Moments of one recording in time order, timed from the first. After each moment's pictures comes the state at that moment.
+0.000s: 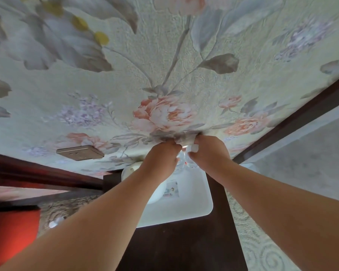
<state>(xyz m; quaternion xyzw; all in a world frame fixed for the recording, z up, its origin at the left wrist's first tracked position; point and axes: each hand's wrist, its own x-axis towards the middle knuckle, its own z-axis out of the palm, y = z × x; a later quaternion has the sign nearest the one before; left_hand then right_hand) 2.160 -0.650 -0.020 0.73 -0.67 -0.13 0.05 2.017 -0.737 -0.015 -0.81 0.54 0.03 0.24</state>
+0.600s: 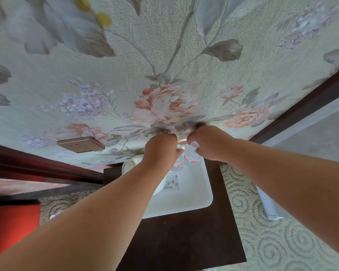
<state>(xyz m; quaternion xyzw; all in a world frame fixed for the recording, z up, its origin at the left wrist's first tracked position) 2.152 -0.653 -0.016 0.80 -0.60 -0.09 -0.02 2.009 -0.753 0.005 -0.92 0.31 0.15 0.18</state>
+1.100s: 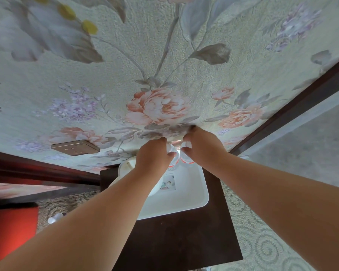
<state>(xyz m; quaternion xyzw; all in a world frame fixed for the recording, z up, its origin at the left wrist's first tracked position) 2.151 -0.641 -0.021 0.83 -0.54 -0.13 0.04 2.010 -0.732 -0.003 -0.89 0.41 0.07 0.19</state>
